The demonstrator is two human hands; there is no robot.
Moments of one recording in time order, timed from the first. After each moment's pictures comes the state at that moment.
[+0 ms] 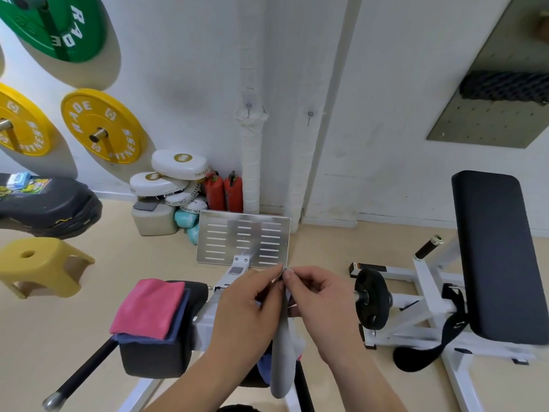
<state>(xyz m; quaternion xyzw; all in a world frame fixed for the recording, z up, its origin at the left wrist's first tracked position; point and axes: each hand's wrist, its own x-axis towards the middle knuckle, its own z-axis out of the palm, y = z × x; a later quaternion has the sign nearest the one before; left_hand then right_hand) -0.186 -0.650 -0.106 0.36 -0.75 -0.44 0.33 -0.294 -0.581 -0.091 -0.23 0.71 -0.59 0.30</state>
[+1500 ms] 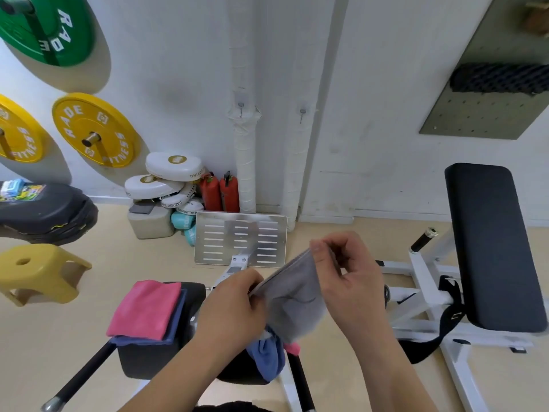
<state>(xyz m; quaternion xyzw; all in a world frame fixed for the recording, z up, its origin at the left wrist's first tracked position) -0.180 -0.674 -0.131 0.40 -0.84 -0.34 0.13 -0.320 -0.559 -0.068 -0.36 0.70 -0.62 0.08</state>
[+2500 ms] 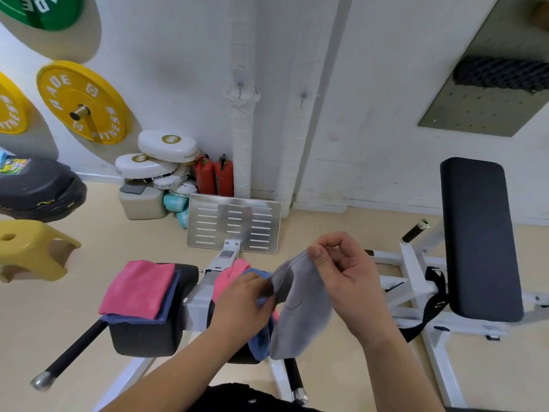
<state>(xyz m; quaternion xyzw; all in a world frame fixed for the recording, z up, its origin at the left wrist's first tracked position) -0.195 -0.672 -0.220 0.33 -0.88 -0.31 0.13 -0.324 -0.548 -0.078 -0.33 0.68 -0.61 0.24</state>
